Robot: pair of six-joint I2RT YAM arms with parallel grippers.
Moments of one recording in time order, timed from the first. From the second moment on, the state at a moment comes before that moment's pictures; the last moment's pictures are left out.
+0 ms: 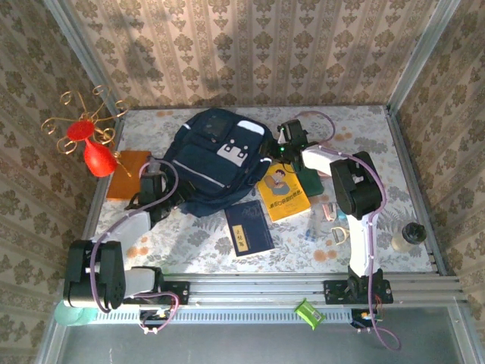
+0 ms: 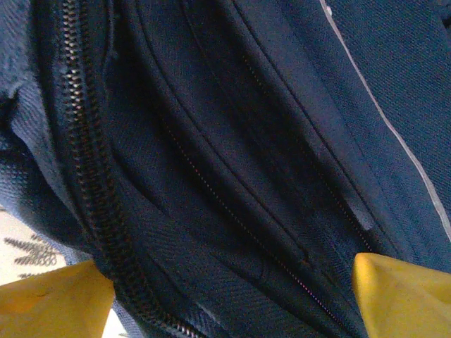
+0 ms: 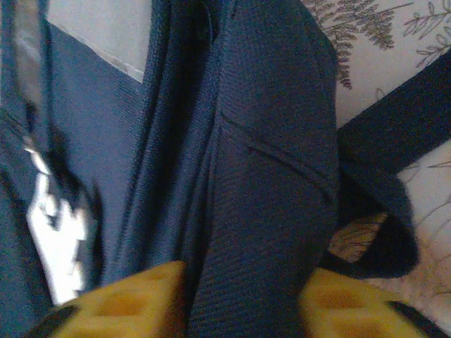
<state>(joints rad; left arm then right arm) -0.13 1.25 0.50 -0.07 0.23 -0.68 0.32 2.14 1.44 -0.05 -0.34 0.66</state>
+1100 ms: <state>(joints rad) -0.16 1.54 0.99 -0.10 0.13 -0.53 0.69 1.48 0.71 0.53 0.39 1.20</state>
